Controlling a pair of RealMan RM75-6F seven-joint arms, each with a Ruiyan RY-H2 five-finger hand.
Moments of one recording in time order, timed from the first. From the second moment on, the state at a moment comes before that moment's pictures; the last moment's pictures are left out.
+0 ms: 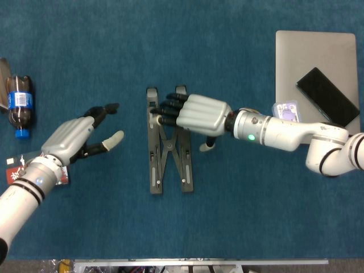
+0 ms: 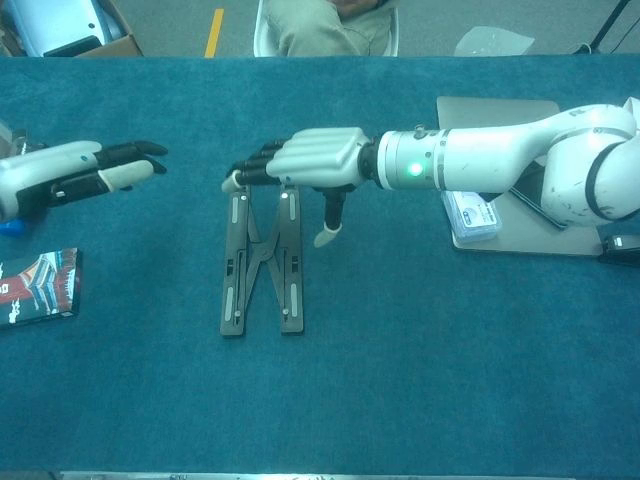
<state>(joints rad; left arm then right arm) -0.63 -1.03 0.01 -2.05 1.03 0.87 -0.09 1.21 -1.59 -0.04 -1.21 -1.78 0.69 0.40</state>
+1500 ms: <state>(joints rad) -0.48 -1.12 0.03 -1.86 1.41 1.07 0.02 1.41 -1.70 -0.11 -1.14 -1.81 0.55 0.25</state>
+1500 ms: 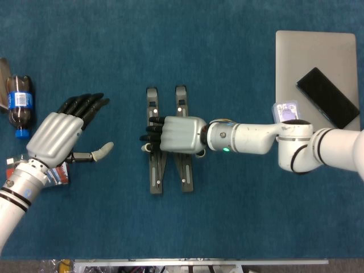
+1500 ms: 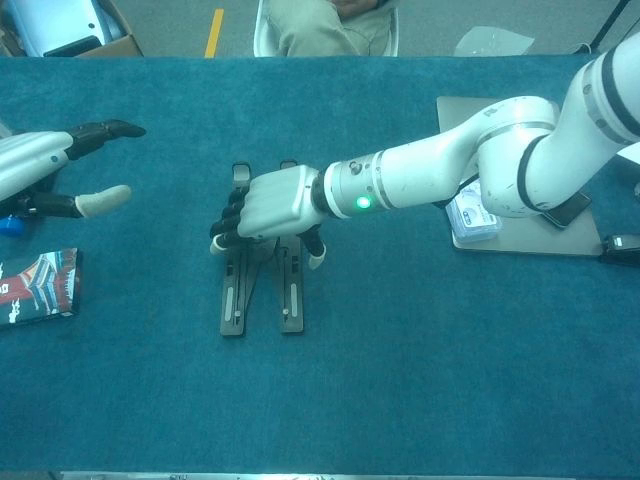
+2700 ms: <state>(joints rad) -0.46 -1.10 0.02 -1.85 1.42 1.03 -0.10 1.42 -1.77 -0.11 -1.09 -1.75 0.57 0.23</state>
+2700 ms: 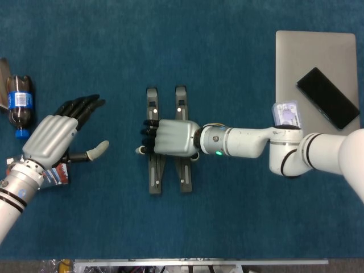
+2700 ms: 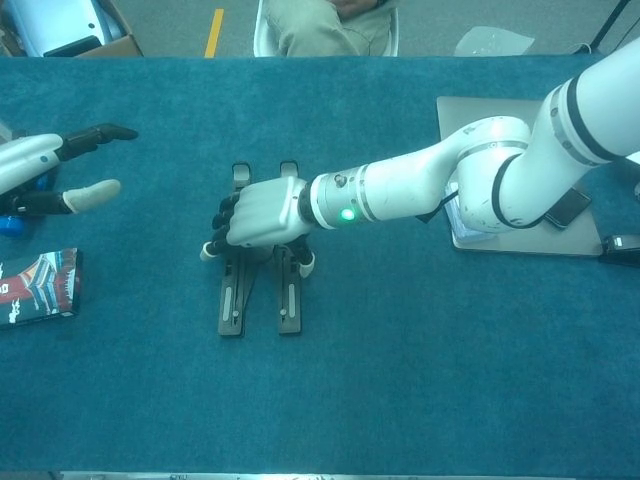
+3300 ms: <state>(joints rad) -0.46 -1.10 0.02 -1.85 1.42 1.01 -0.13 1.39 -1.79 -0.11 -1.06 -1.74 0.61 0.24</state>
